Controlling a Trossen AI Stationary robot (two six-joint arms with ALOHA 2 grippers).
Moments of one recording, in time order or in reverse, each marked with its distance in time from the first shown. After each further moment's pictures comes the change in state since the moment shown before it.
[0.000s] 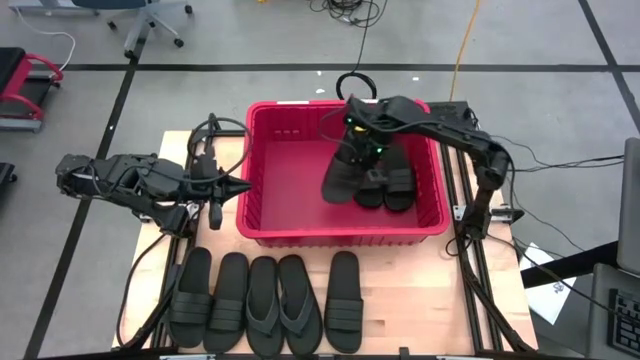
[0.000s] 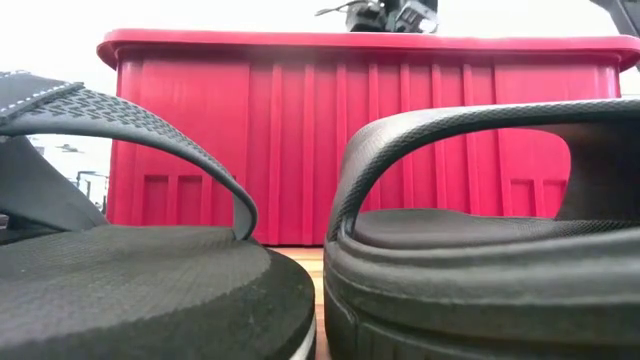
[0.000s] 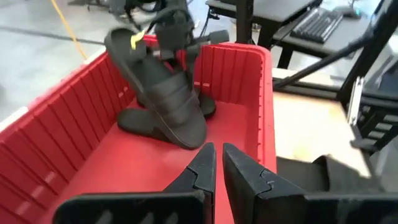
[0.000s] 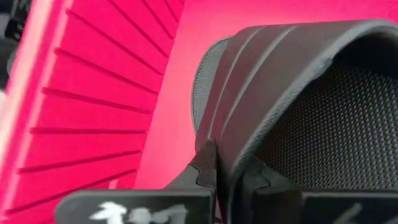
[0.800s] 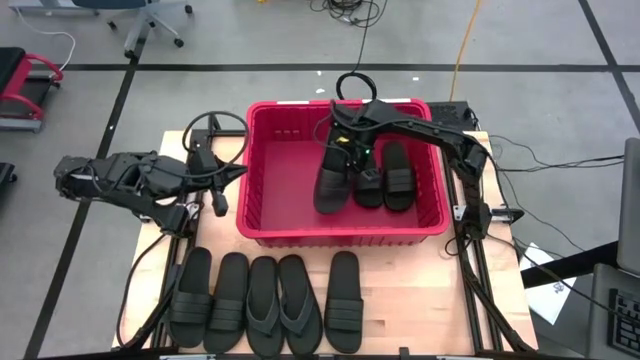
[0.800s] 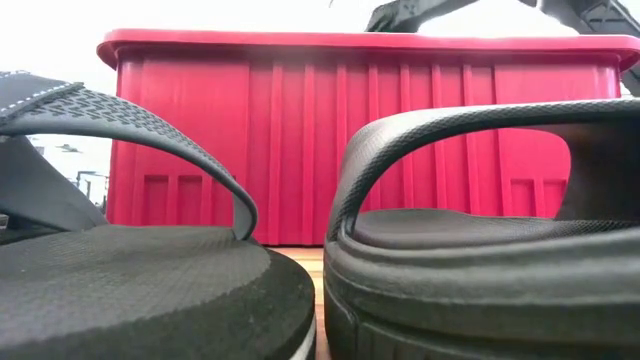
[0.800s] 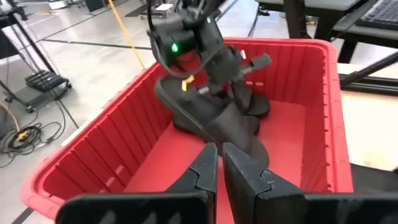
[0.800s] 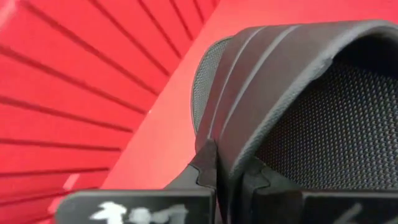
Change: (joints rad) left arm 0.048 -0.009 0.000 -0.042 -0.167 0.065; right arm -0.059 0.184 -0.001 0.042 -0.188 -0.356
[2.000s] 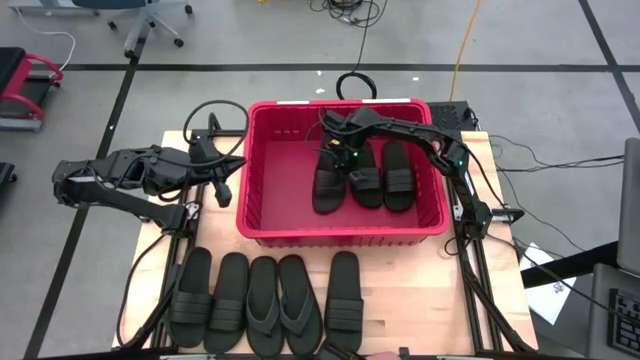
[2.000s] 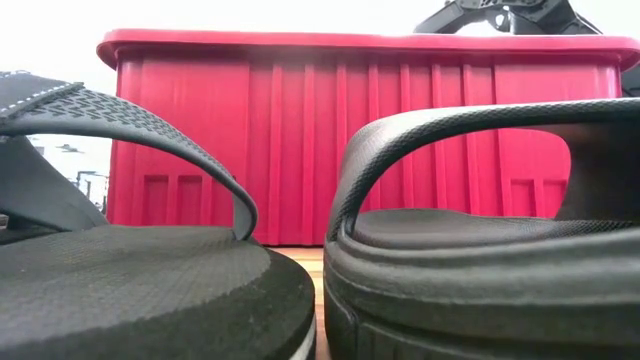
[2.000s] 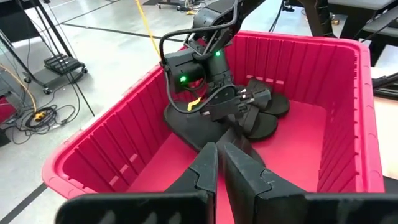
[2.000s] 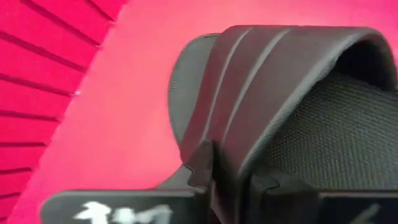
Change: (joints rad) left arm 0.110 0.000 0.000 -0.016 0.035 -0.024; right arm -0.031 0.168 0.000 0.160 0.083 0.023
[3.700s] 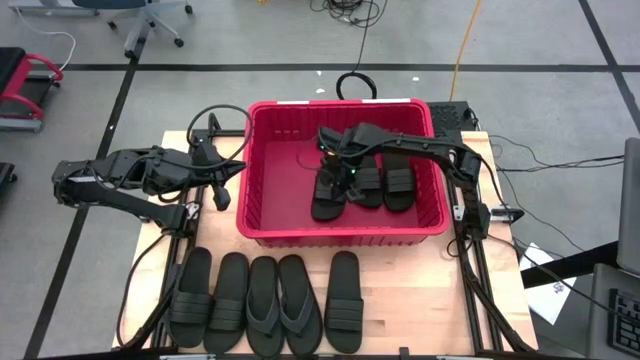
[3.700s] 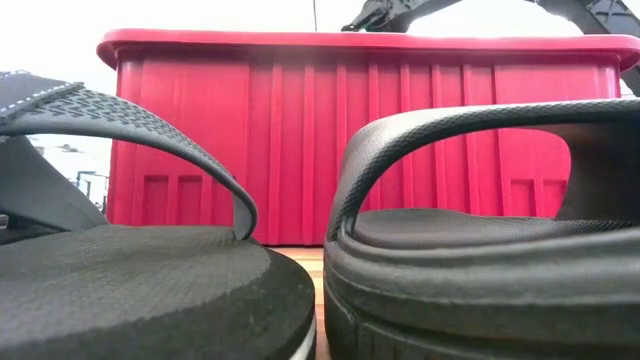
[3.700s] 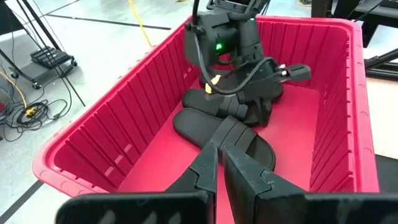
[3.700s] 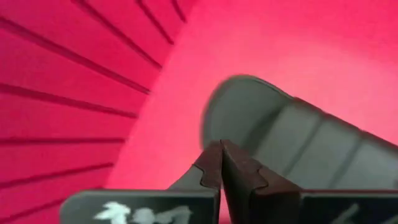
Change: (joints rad) left arm 0.000 0.000 0.000 -0.053 0.046 0.005; right arm 0.182 -0.154 -0.082 0.049 0.034 0.237
